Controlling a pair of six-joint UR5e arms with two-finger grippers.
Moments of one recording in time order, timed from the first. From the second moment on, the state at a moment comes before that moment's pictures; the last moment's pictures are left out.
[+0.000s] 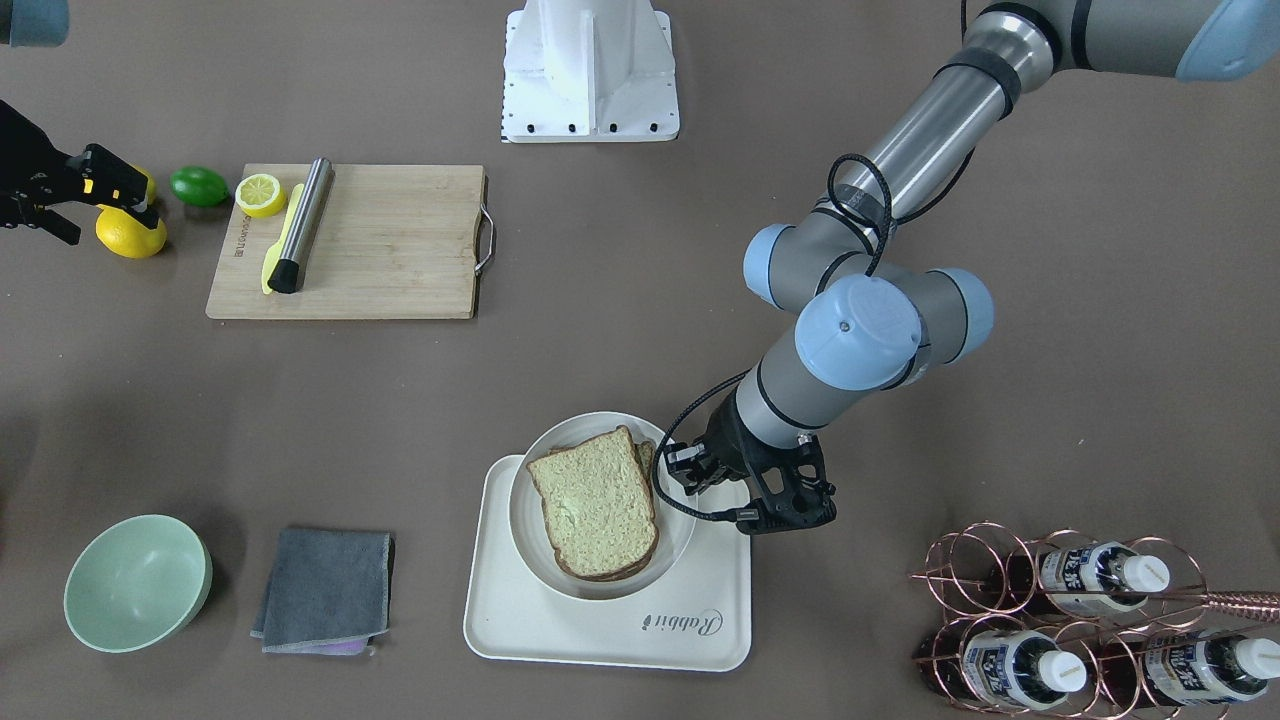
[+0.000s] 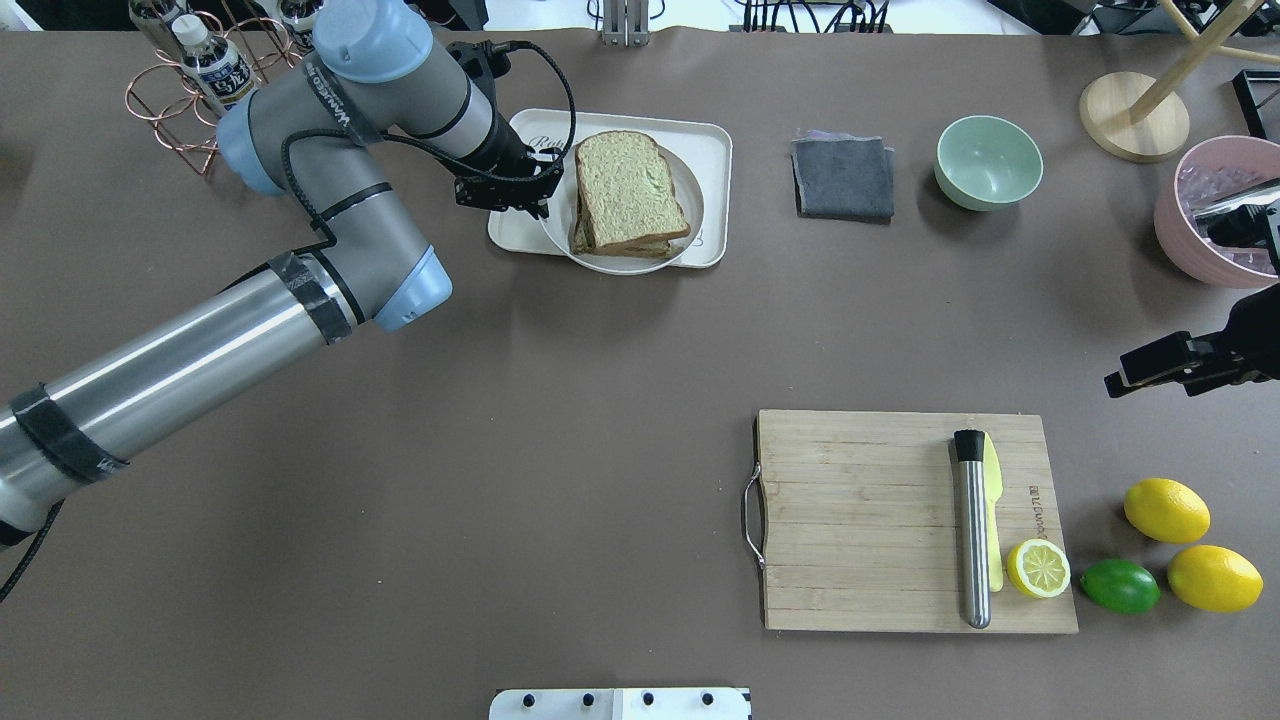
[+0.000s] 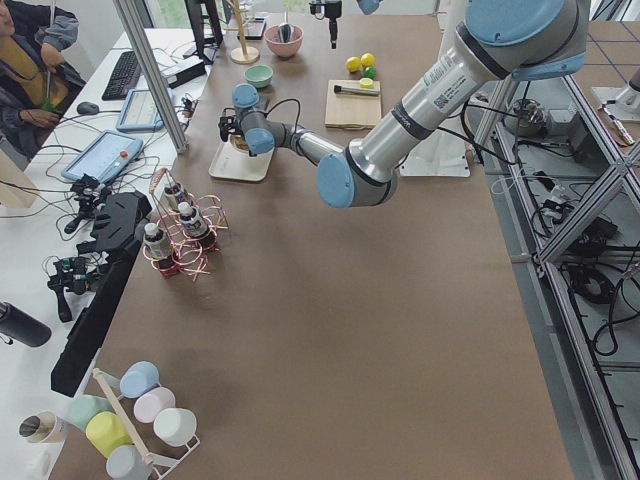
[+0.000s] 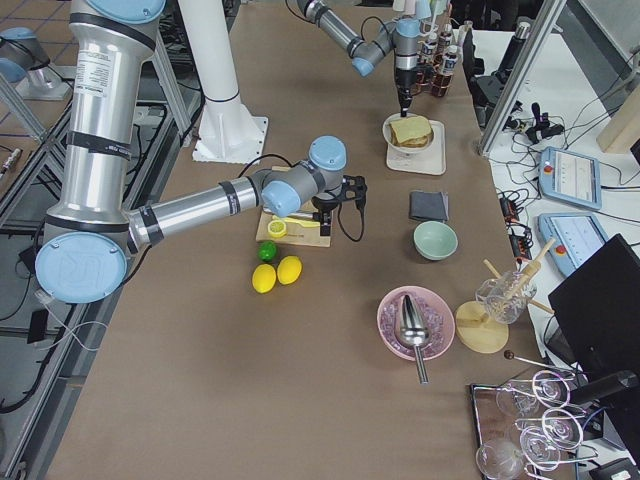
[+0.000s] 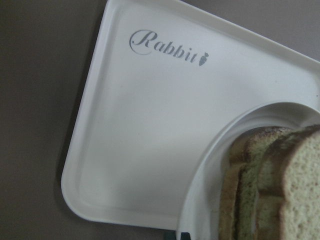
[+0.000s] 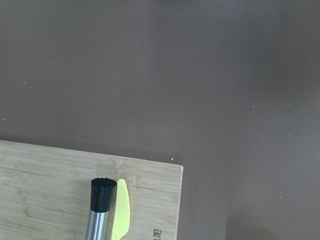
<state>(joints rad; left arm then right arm) -0.83 -2.52 -0.95 -2.24 -2.18 -1.27 1.03 -1.74 2.04 -1.26 2.36 0.72</state>
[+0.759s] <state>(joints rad) -0.84 -2.61 -0.70 -2.38 -2.15 -1.24 1.03 -1.74 2.04 -1.26 2.35 0.72</state>
